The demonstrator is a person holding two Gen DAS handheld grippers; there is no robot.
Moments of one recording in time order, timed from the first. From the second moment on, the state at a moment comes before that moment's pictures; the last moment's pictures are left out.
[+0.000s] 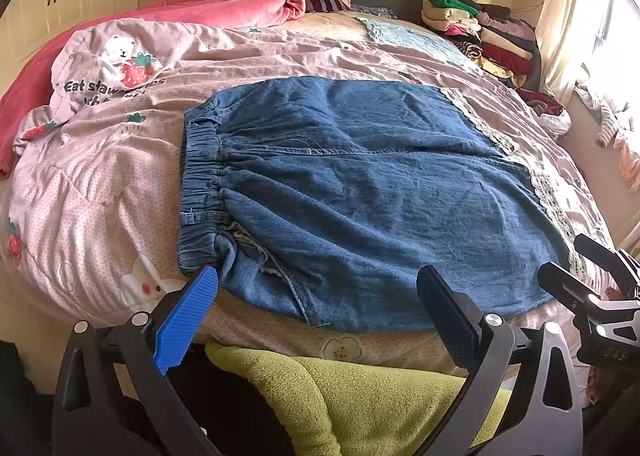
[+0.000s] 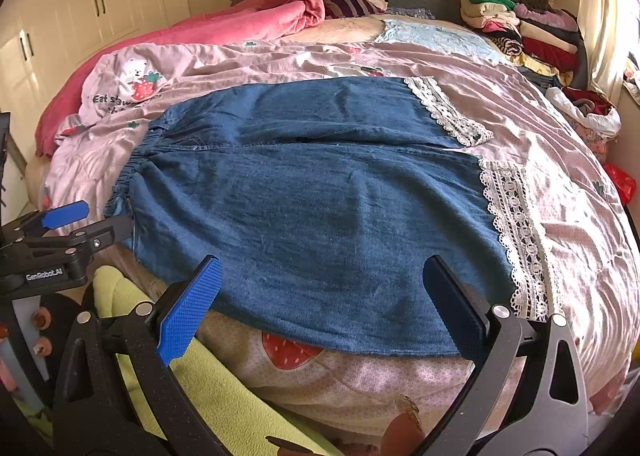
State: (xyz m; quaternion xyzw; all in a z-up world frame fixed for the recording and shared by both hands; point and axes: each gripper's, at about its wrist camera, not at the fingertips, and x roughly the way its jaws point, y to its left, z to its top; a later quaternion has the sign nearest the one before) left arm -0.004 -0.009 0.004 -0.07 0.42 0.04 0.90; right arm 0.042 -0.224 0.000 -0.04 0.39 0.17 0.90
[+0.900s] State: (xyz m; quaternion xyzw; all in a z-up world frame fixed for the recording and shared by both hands) left arm -0.003 -0.005 0.005 -0.07 0.42 0.04 0.90; right arm 0.045 -0.221 0.001 -0.05 0.39 0.17 0.90
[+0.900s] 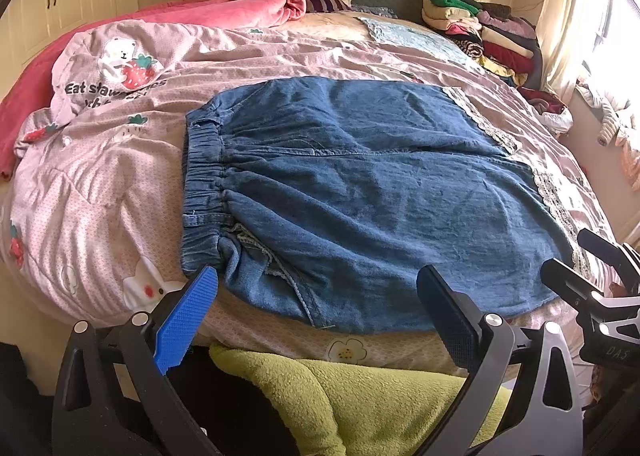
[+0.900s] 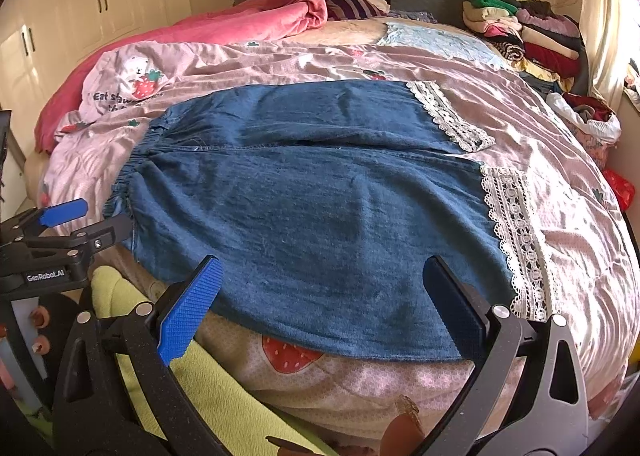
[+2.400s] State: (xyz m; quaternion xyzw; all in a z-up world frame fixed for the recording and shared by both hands) left arm 0.123 0.142 -0.009 -0.13 0.46 0.15 0.86; right arm 0.202 -0.111 0.020 -0.09 0.36 0.29 0.88
